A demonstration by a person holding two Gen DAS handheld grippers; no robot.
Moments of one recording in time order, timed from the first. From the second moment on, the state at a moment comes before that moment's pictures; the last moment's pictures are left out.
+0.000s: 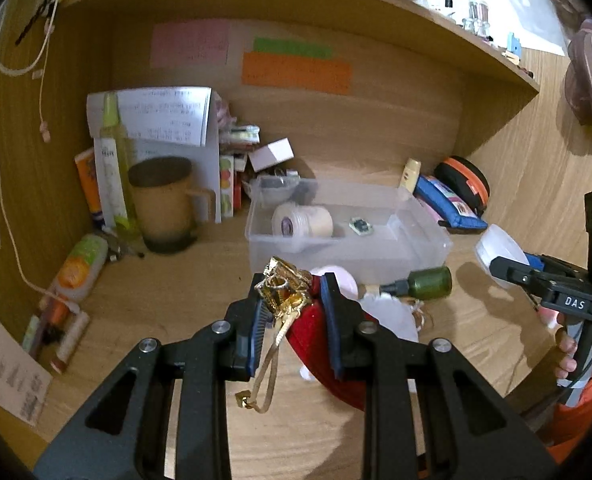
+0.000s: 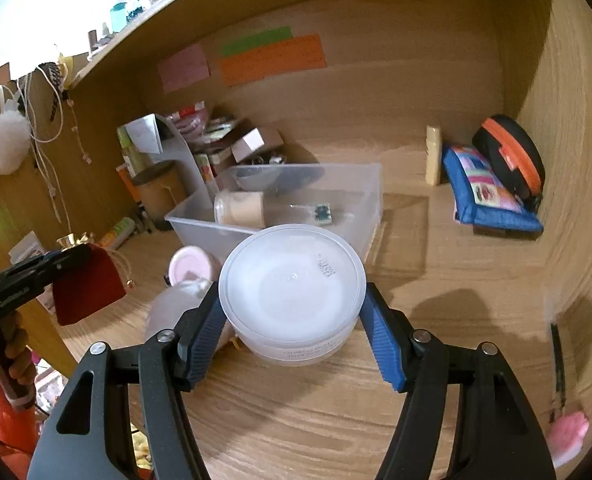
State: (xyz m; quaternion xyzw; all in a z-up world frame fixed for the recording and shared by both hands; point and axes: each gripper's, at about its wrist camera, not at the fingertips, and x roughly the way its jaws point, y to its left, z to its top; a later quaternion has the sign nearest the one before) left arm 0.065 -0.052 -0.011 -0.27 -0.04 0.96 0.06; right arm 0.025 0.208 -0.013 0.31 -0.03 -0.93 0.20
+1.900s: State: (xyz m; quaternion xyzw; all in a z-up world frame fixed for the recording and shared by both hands) left arm -0.123 0.005 0.016 -0.29 0.02 0.95 0.13; right arm -0.112 0.173 0.003 0.31 0.02 -0.93 0.21
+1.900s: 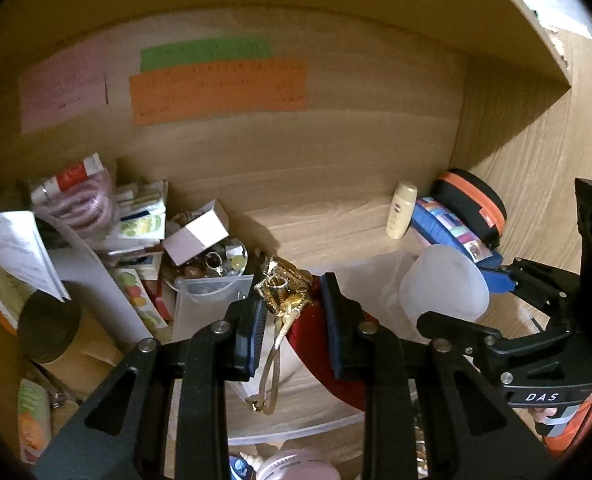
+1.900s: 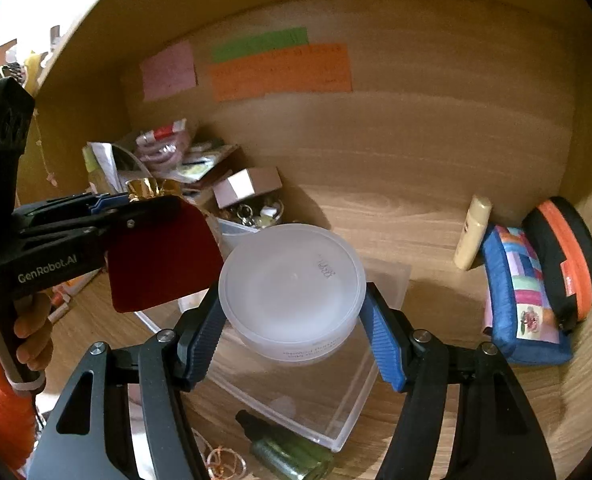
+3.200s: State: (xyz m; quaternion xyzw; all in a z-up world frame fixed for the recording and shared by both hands) left arm -0.157 0.016 -0.054 -0.38 0.06 0.91 0.15; right arm -0.143 0.146 -0.044 0.38 0.07 -0.90 0.22
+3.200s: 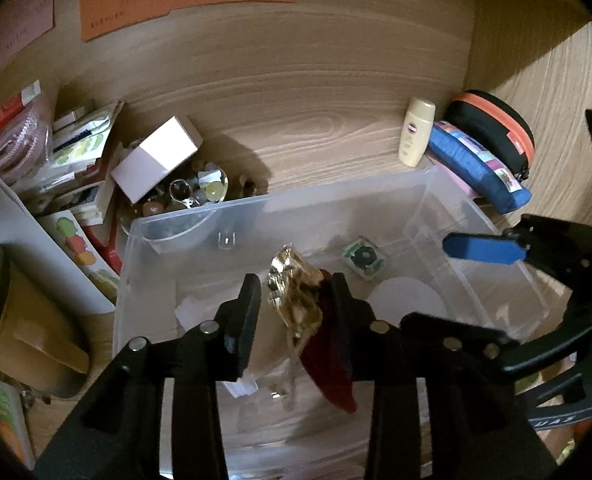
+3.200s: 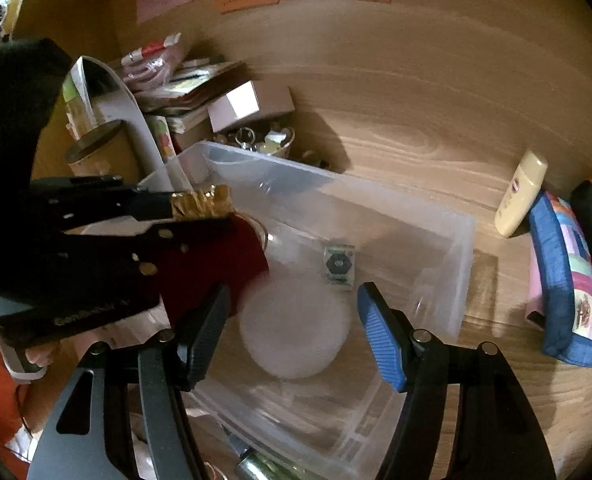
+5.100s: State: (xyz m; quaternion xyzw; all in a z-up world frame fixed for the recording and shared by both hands) left arm -0.045 -0.032 -0.001 -0.28 0.03 0.96 0.03; right arm -0.050 0.165 0.018 0.25 0.08 -0.95 0.19
